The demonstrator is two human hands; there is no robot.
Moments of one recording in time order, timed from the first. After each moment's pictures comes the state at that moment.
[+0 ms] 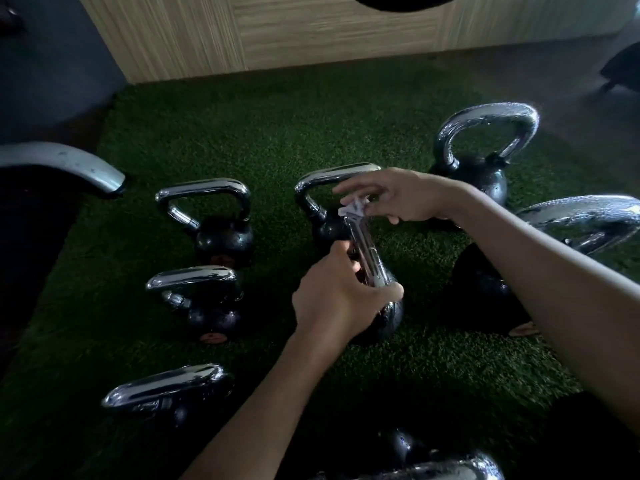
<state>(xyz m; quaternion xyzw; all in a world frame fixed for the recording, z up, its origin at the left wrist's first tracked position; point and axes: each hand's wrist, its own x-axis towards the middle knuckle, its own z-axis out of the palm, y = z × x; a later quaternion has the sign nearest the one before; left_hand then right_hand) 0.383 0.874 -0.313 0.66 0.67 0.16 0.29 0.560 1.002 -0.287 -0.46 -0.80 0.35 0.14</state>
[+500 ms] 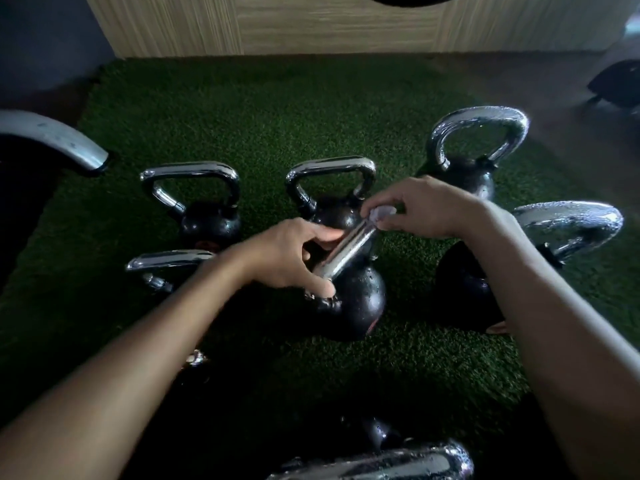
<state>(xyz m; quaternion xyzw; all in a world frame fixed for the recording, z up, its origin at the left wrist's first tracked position) 0.320 0.939 -0.304 0.81 0.47 0.02 0.35 0.575 0.955 -0.275 -0.54 -0.81 0.19 0.06</state>
